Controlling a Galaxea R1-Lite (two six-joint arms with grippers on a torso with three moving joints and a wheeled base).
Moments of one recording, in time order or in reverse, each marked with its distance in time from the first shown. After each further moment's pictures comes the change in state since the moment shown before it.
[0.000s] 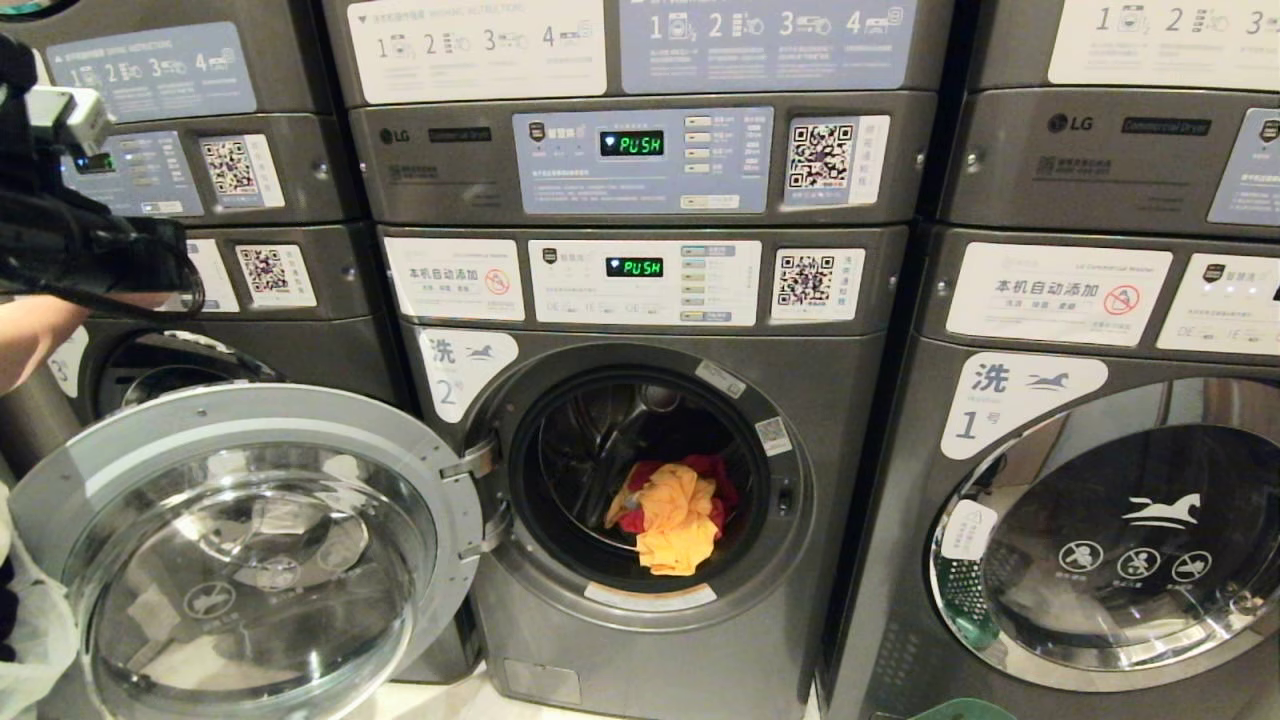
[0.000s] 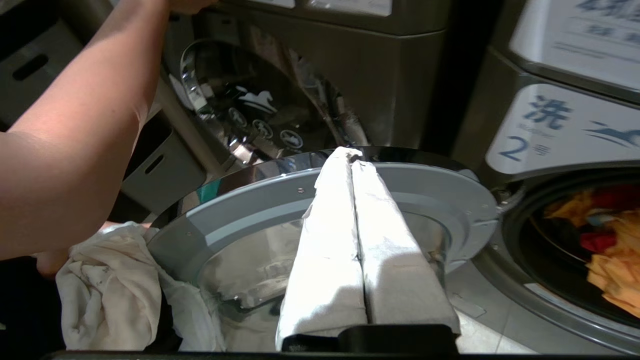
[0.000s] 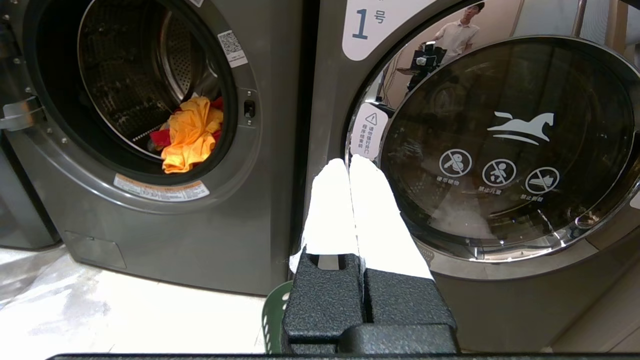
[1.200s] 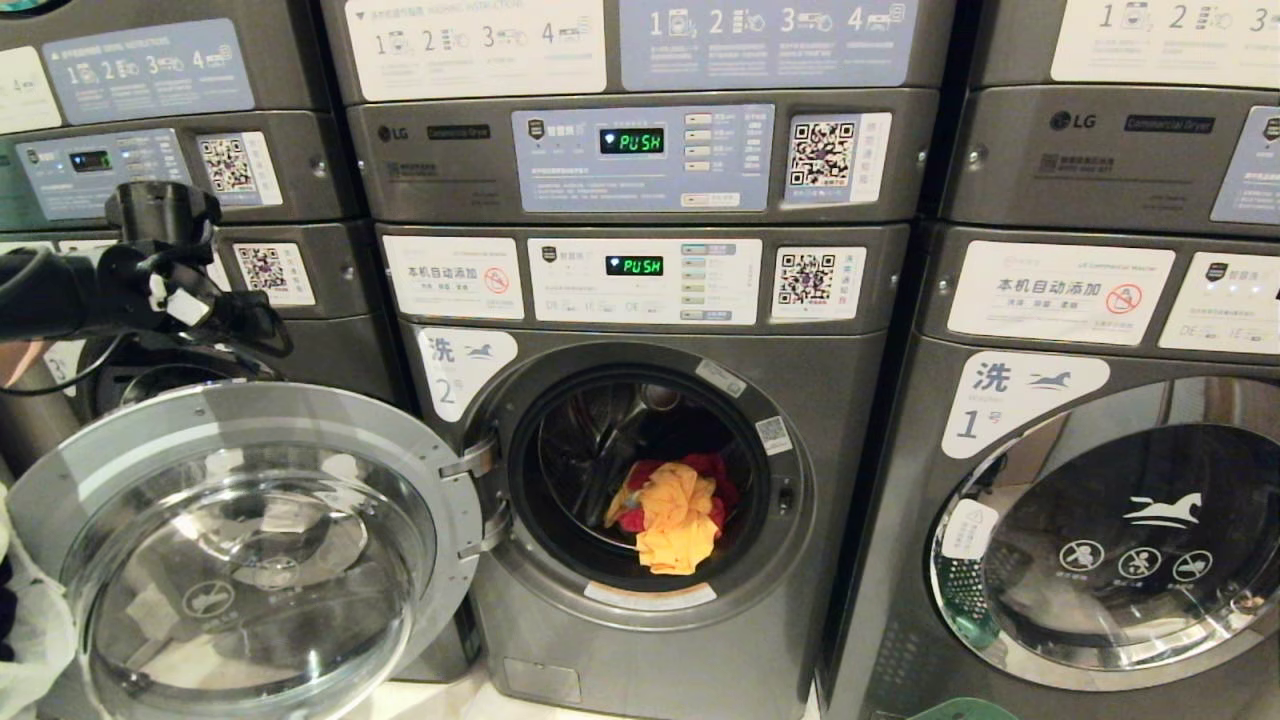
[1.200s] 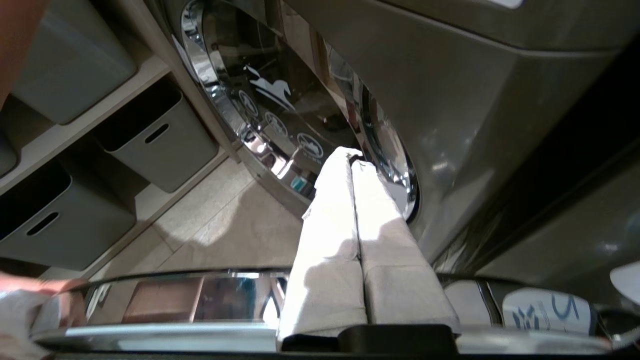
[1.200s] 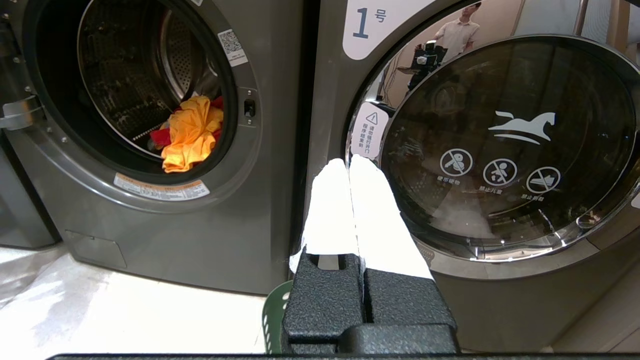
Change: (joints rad) left arm 0.089 0.516 -0.354 -0.096 0.058 -0.075; right arm 0.000 0.000 0.000 0.000 0.000 0.000
